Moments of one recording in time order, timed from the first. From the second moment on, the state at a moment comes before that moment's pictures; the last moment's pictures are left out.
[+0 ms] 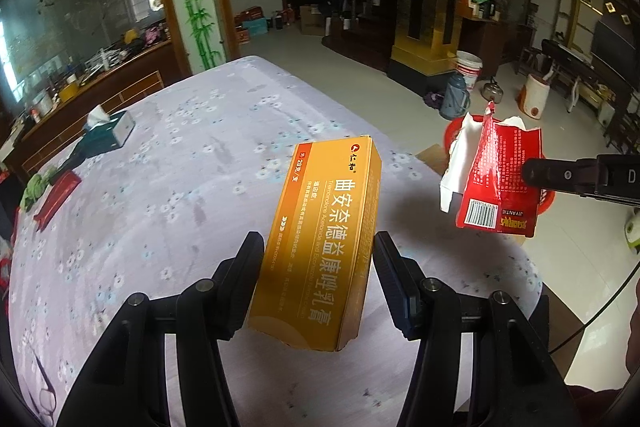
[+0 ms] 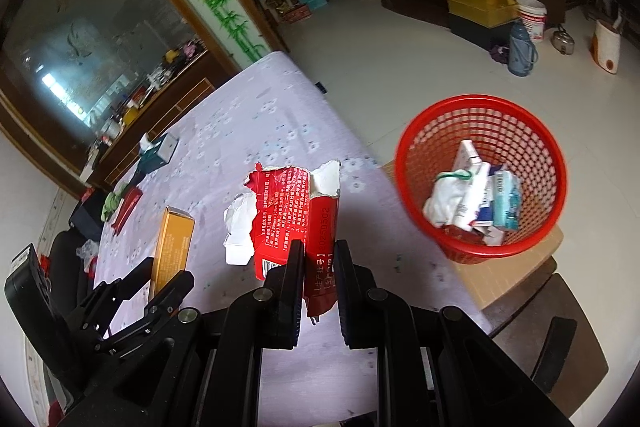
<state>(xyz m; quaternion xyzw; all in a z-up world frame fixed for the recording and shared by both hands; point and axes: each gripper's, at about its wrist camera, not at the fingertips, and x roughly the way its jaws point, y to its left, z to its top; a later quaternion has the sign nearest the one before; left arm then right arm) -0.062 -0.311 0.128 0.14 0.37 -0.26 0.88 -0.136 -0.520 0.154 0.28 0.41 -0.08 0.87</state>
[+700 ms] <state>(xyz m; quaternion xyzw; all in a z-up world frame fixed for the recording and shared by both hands) -0.039 -0.504 0.130 0.15 0.38 -0.43 0.80 -0.157 -0.680 0.170 0.28 0.36 -0.25 0.85</state>
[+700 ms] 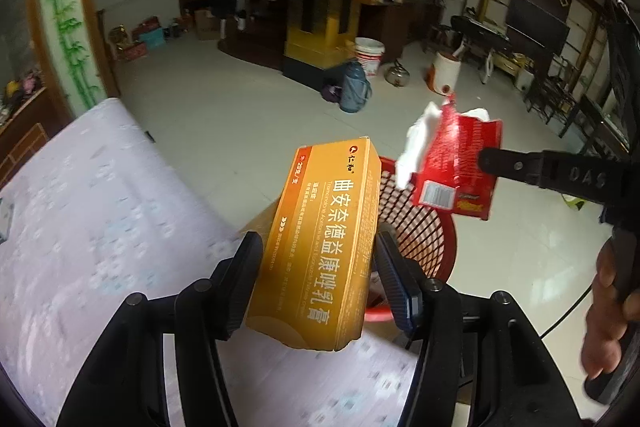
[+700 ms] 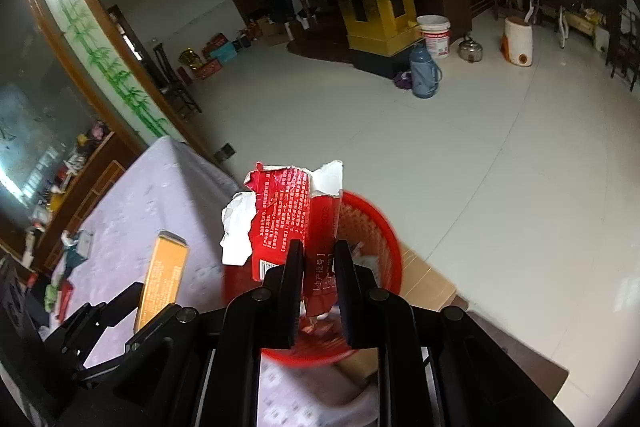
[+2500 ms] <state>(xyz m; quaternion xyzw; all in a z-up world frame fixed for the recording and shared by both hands) -0.136 -0.324 0.157 0.19 0.28 -0.38 0.86 -0.275 -0.489 0.198 0.13 0.36 -0.35 0.85</state>
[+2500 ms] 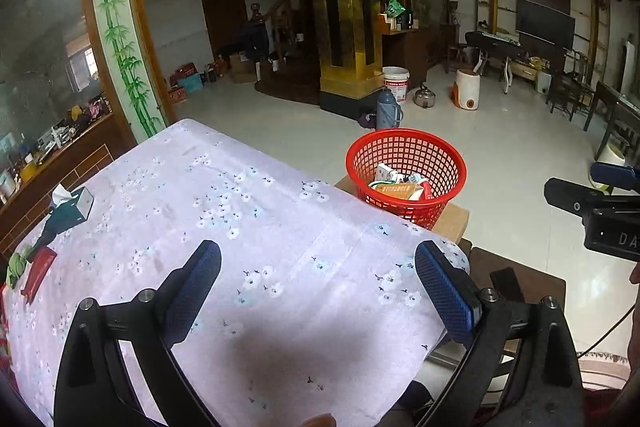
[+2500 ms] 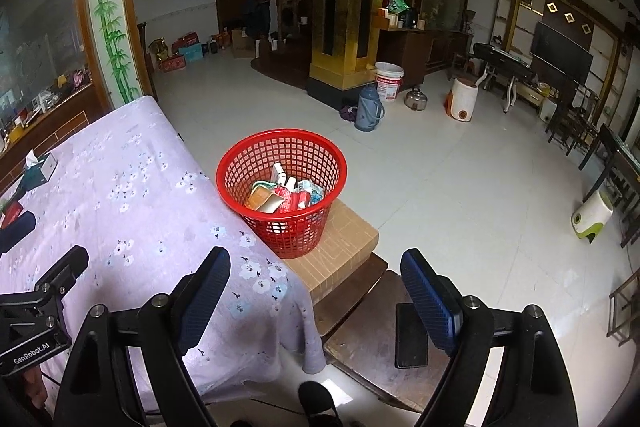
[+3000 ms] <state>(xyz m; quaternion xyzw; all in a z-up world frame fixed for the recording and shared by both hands) -0.144 -0.335 0.155 0.22 0.25 -0.37 0.87 -0.258 -0.493 0.191 0.12 0.38 -0.34 0.85</state>
